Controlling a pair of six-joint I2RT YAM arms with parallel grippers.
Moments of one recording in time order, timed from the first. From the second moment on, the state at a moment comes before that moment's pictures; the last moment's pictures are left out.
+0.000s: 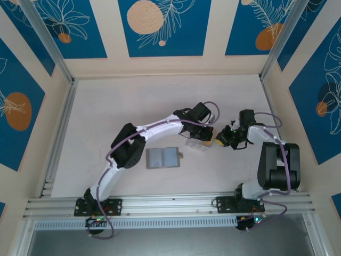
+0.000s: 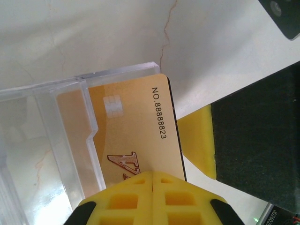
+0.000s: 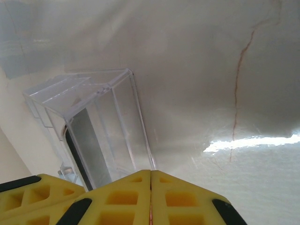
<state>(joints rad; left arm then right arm) -0.94 2.31 1.94 -0.61 0.36 -0.53 -0.09 1.49 0.77 -0.57 -0.60 0.60</state>
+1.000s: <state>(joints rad) -0.94 2.32 1.95 -0.57 0.48 -0.59 -0.10 1.36 0.78 -0.67 -0.49 0.60</state>
